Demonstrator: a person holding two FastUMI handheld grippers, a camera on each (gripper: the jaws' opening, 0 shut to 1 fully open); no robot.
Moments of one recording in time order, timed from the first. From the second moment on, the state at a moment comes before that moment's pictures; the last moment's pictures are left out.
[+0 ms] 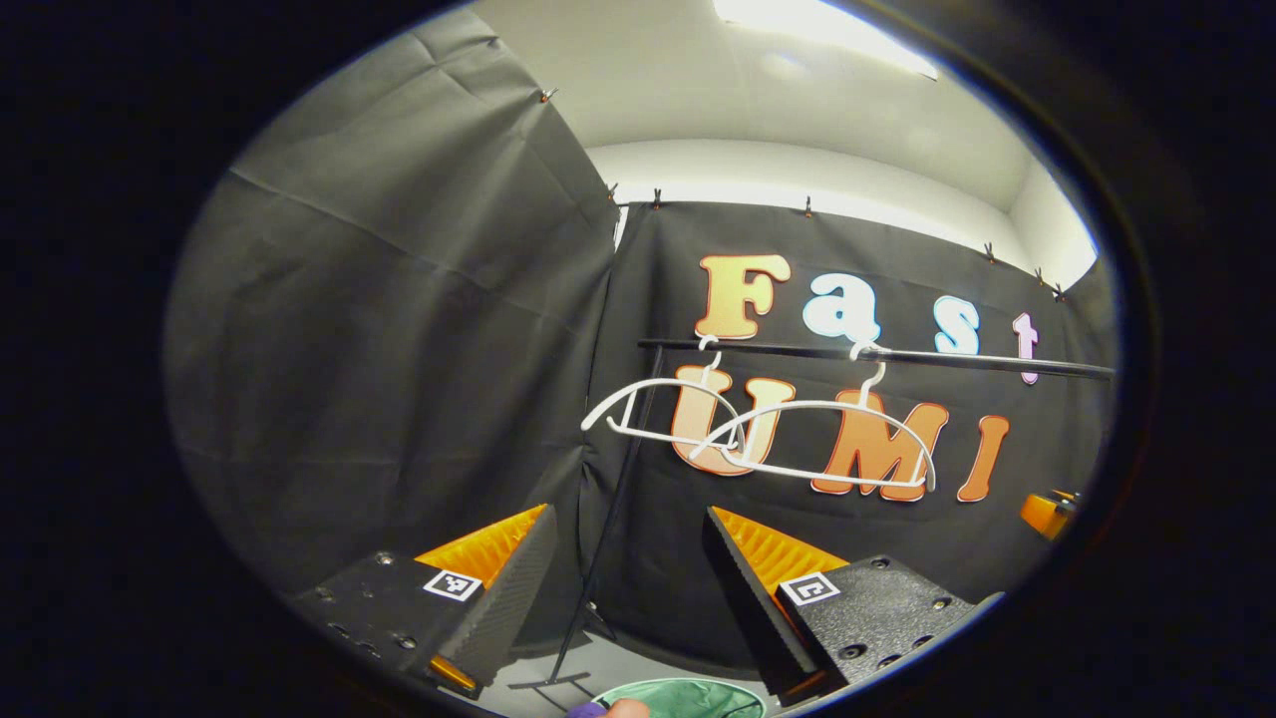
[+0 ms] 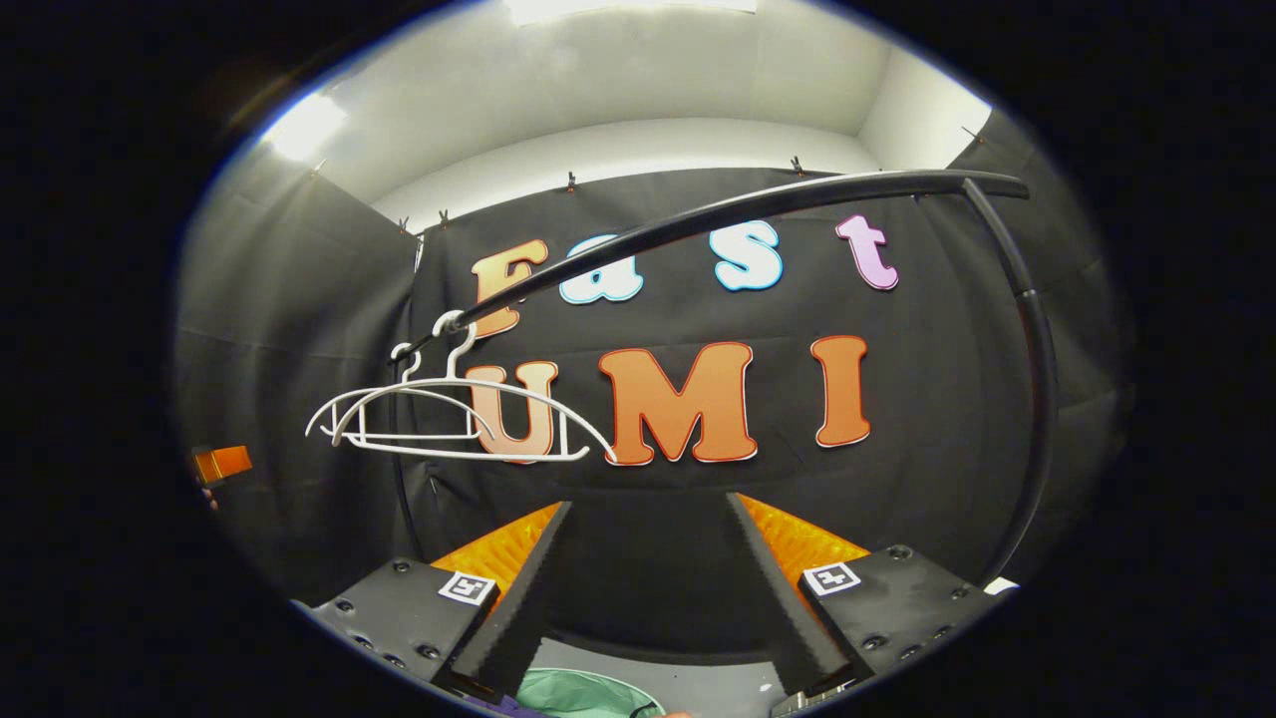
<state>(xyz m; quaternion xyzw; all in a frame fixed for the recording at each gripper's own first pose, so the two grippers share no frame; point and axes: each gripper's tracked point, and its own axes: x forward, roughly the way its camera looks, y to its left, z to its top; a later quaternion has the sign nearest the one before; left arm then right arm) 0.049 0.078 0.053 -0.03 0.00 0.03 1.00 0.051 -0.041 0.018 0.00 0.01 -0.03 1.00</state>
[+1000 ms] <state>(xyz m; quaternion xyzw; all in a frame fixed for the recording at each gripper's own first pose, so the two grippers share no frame) 0.053 0.059 0.061 -0.06 -0.02 0.01 1.00 0.047 -0.044 0.021 0.02 -0.01 -0.02 1.00</state>
